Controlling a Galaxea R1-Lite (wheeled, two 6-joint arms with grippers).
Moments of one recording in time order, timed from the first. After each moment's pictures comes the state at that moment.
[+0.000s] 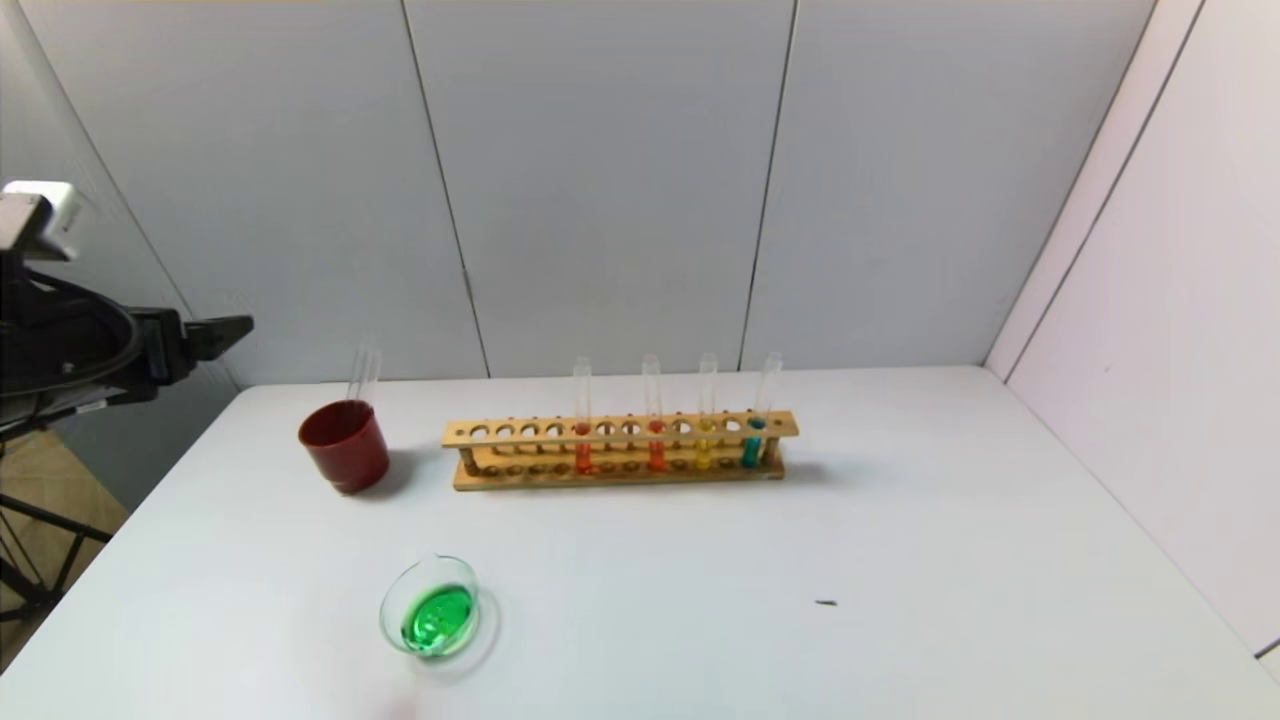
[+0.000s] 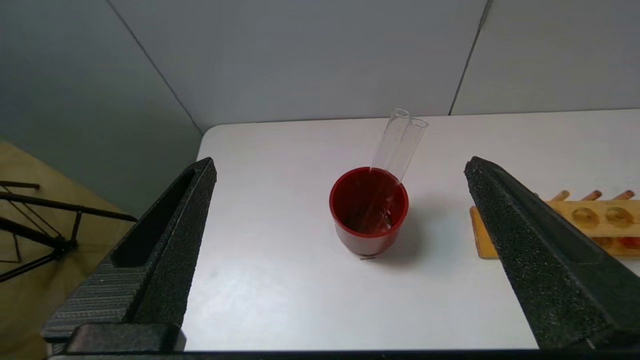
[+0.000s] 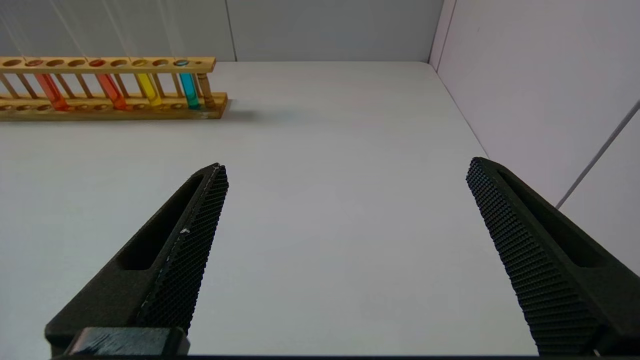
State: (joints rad) left arm 0.20 1.42 -0.83 -0.39 -0.09 0.10; right arm 0.00 0.00 0.00 -0.01 0.01 0.00
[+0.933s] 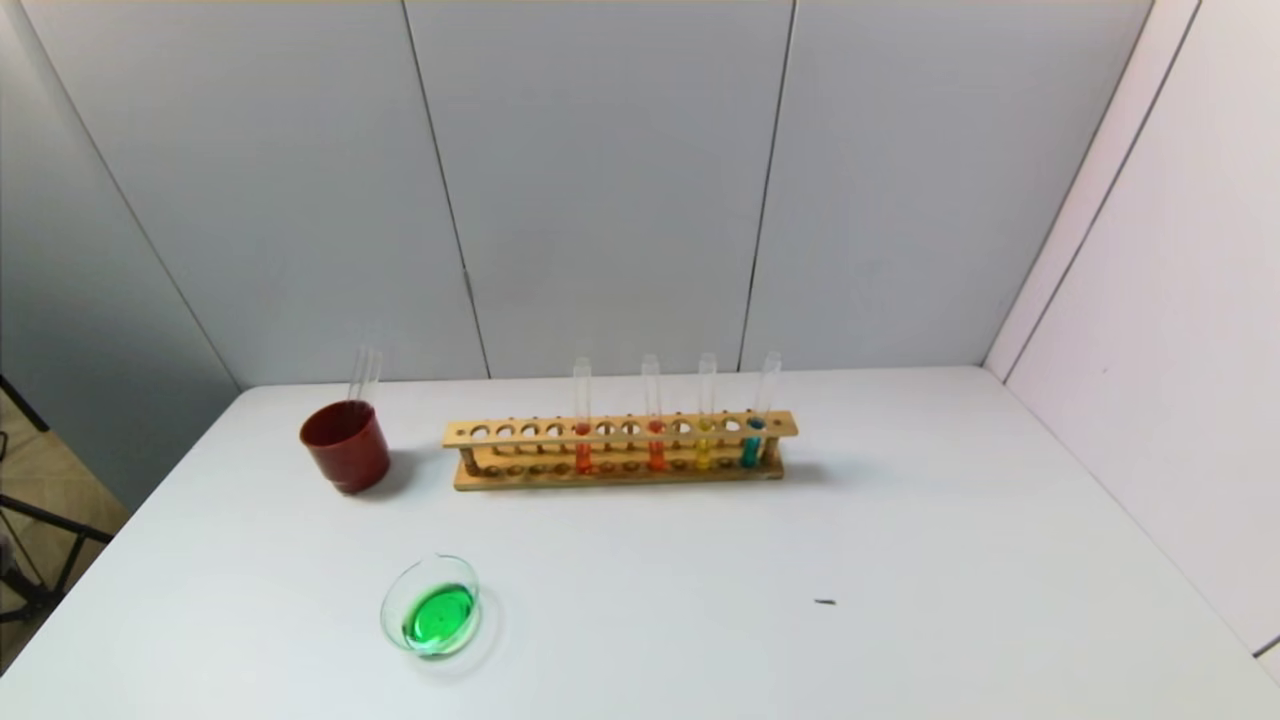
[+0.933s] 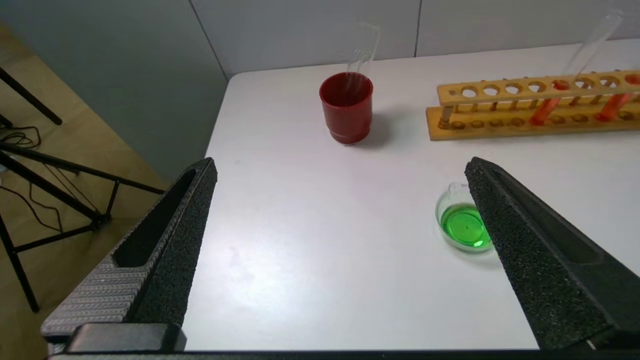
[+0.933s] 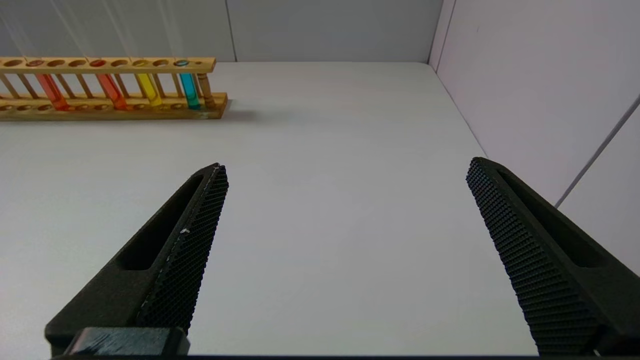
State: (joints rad) left arm 0.23 0.57 -0.63 0.21 -0.12 0.13; right arm 0.00 0.00 0.00 -0.01 0.01 0.00
